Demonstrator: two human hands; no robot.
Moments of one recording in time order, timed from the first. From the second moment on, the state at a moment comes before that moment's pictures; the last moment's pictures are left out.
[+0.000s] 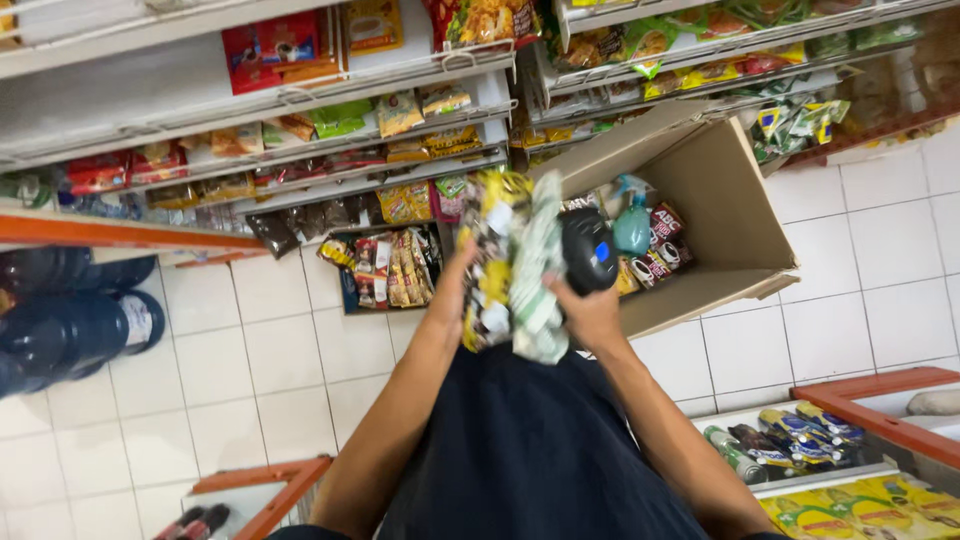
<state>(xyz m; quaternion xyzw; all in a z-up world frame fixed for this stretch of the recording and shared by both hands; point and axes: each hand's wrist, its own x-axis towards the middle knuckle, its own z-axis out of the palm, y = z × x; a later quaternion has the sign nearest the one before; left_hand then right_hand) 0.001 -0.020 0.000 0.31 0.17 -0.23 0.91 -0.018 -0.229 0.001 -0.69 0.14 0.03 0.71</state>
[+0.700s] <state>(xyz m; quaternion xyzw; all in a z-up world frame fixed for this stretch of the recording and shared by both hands) -0.027 0.014 -0.022 0.29 0.19 -0.07 0.94 -0.015 -0.232 -0.007 -0.69 0.01 0.16 0.70</state>
